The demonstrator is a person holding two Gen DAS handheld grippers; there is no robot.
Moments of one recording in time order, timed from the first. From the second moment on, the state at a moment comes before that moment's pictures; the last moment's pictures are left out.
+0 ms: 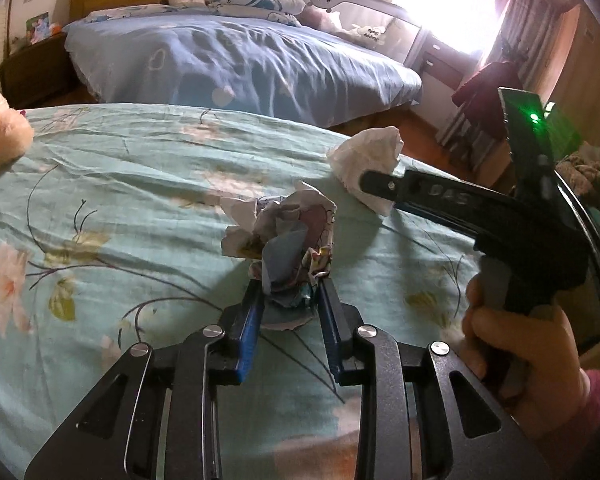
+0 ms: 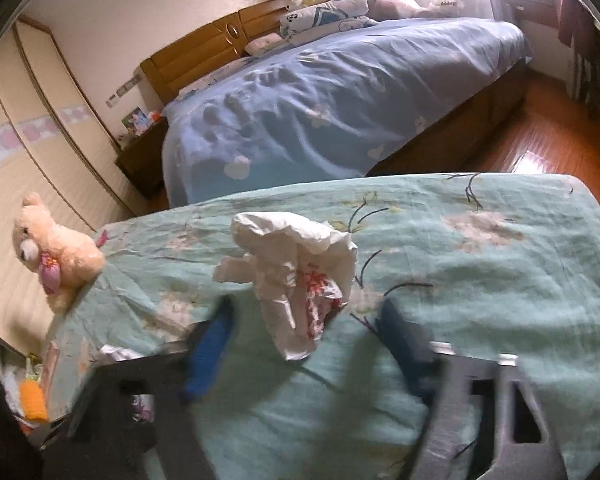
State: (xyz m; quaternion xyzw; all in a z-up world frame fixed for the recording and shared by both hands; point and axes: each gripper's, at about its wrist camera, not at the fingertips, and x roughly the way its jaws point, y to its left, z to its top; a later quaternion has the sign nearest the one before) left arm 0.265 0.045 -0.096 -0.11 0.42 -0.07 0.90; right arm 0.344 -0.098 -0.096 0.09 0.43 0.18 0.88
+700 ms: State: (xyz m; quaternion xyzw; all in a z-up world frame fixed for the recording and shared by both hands) left arm 0.209 -0.003 -0.081 -0.10 0.41 -0.12 0.90; right arm 0.203 -0.170 -0.077 0.14 0.41 0.15 0.89
